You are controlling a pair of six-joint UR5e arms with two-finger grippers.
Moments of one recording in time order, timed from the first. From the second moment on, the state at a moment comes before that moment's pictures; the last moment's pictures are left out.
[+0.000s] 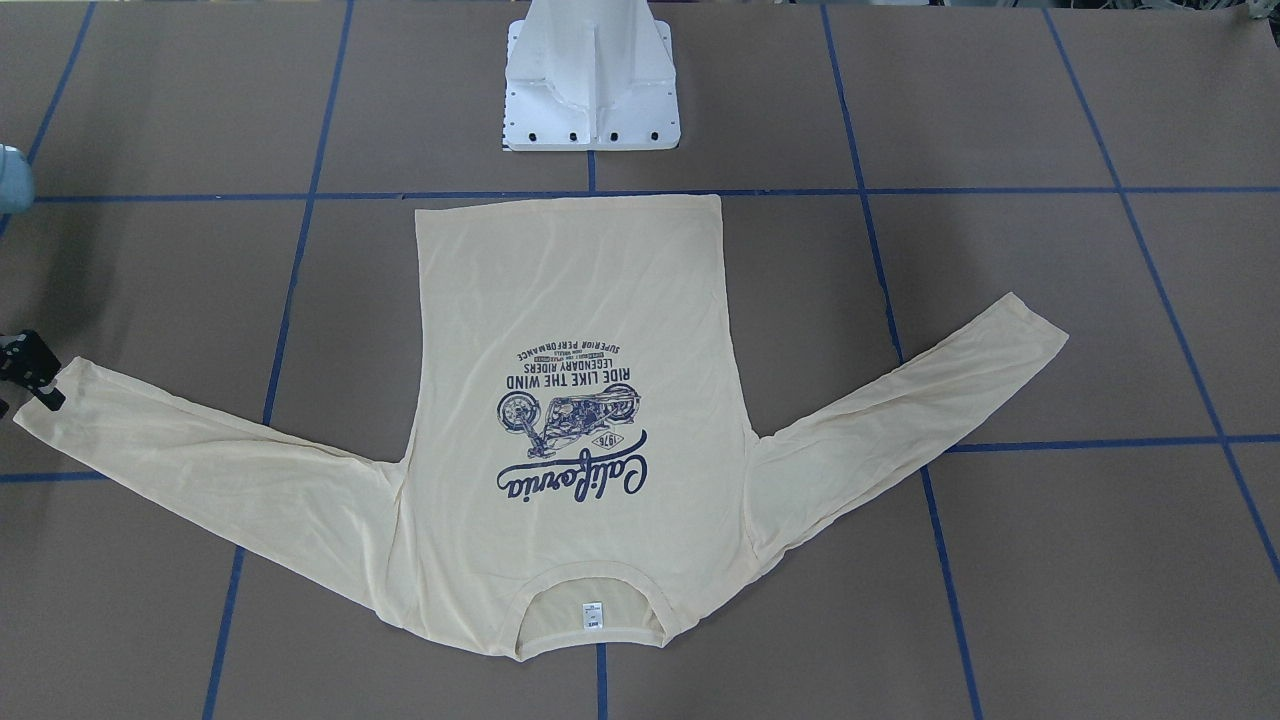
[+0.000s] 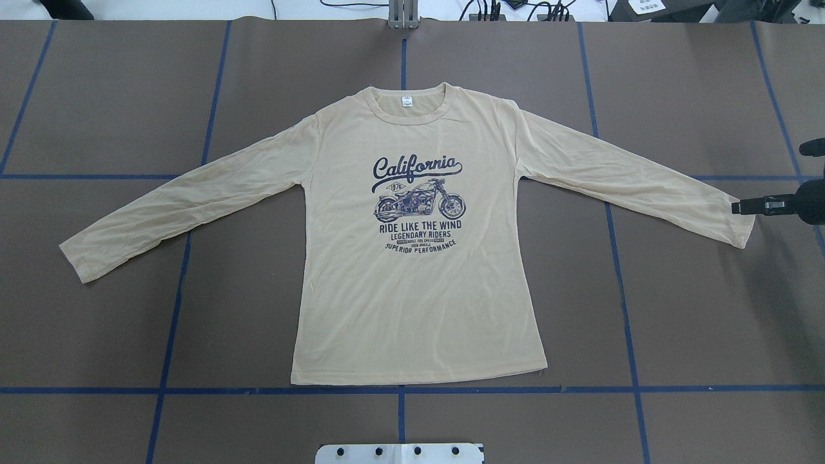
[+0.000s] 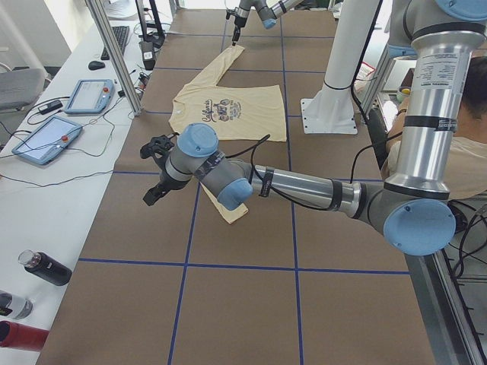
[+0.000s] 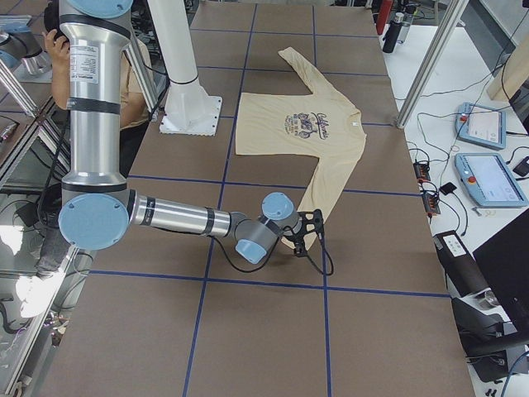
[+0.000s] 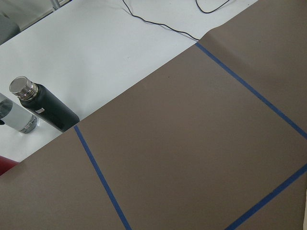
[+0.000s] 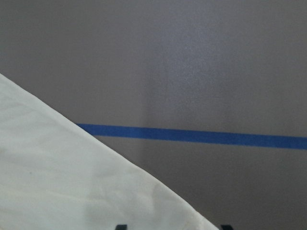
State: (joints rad) left arm -1.52 -1.66 -1.65 -2.20 -2.29 0.05; right arm 1.06 -1.63 1.35 -0.44 2.06 0.82
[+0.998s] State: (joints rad) left arm -1.52 -1.66 -1.65 -2.20 -2.29 0.05; right arm 1.05 -1.63 1.31 -0.41 2.03 0.82
